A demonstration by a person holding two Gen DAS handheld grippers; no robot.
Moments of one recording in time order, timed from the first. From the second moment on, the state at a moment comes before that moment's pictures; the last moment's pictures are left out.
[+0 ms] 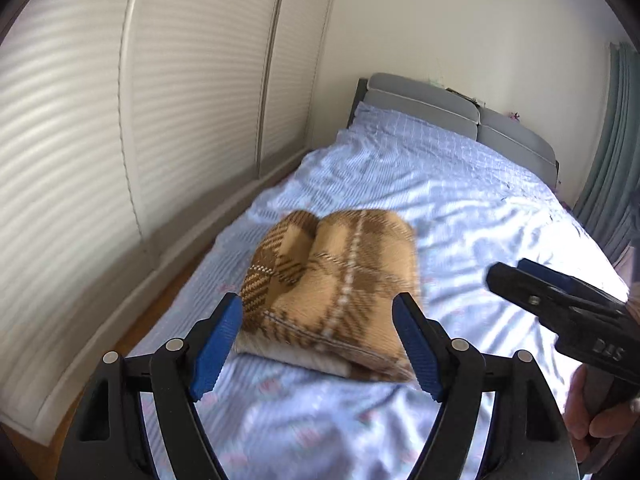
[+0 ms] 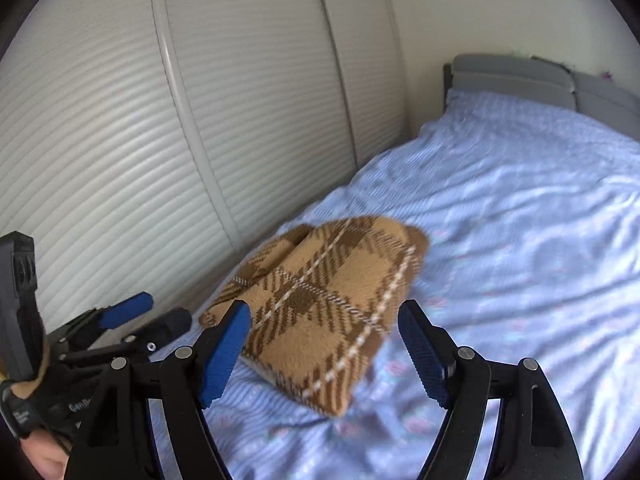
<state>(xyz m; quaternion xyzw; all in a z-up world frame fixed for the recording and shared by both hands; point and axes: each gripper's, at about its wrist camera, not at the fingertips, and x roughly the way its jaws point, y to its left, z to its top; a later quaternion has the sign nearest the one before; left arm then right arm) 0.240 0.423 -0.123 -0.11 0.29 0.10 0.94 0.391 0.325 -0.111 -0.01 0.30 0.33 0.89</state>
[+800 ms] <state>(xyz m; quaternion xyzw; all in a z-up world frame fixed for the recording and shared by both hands) 0.061 0.081 -0.010 -0.01 0.27 -0.02 0.96 0.130 -0.040 0.003 -0.01 0.21 0.08 0.97</state>
